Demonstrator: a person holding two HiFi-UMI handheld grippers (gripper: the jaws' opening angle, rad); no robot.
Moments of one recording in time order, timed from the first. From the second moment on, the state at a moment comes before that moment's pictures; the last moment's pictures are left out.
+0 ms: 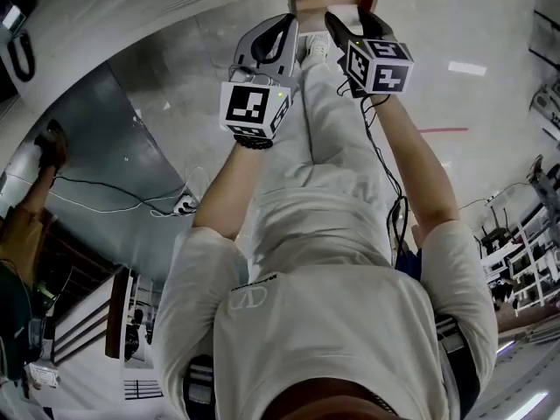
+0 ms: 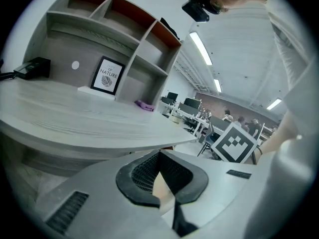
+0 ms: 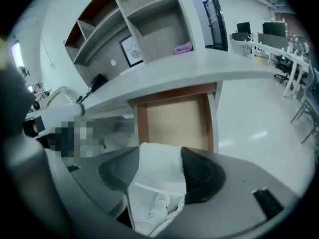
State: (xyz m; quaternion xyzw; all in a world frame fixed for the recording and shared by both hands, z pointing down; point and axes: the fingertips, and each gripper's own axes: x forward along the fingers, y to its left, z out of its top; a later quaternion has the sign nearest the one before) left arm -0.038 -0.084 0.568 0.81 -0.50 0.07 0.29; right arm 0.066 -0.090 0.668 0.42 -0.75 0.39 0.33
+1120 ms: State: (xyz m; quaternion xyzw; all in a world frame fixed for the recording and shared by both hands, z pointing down) left arm -0.043 -0.098 0.404 0.84 -0.51 0.07 0.20; right arm 0.065 -0.107 0.433 0.44 -0.82 0.29 0.22
